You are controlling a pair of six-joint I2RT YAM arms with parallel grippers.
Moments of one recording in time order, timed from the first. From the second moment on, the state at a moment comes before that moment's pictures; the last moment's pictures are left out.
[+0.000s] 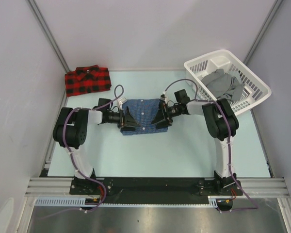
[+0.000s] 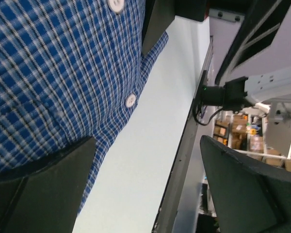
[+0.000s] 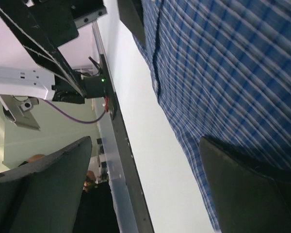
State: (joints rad) left arm -0.14 1.91 0.90 0.02 1.15 -0.35; right arm 0.39 2.15 1.28 -0.08 -1.17 0.42
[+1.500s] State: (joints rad) left arm -0.17 2.23 1.40 0.13 1.03 -0.53; right arm 0.35 2.50 1.79 0.25 -1.07 0.84
